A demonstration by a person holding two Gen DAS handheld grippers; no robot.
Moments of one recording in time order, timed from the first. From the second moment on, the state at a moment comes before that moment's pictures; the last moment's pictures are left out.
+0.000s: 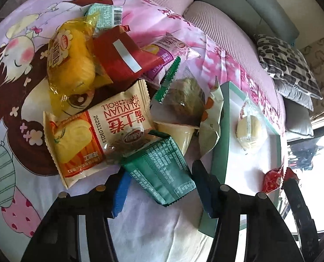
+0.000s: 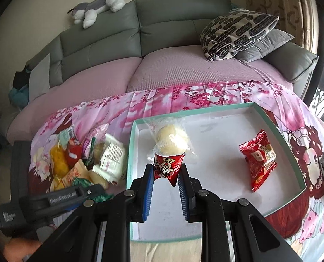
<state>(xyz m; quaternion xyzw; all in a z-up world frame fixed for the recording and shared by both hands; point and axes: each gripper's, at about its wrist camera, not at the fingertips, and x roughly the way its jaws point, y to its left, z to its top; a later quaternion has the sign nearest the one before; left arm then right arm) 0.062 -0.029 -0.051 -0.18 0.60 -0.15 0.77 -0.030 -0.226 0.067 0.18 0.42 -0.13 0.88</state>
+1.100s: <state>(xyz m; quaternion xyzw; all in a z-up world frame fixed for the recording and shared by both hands) 0.004 -0.137 0.020 -0.04 0.48 -0.32 0.82 -0.092 -0.322 0.028 0.26 0.44 -0.26 0.82</state>
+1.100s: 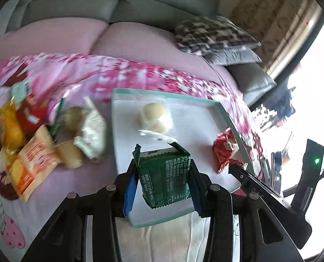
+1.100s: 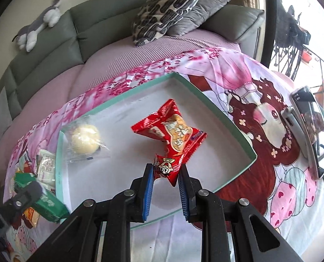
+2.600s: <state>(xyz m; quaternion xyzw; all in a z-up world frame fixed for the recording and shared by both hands) 0.061 -0.023 0.009 0.02 0.43 -0.03 0.90 -0.076 -0.292 0.044 0.19 0.39 -0.23 0.87</state>
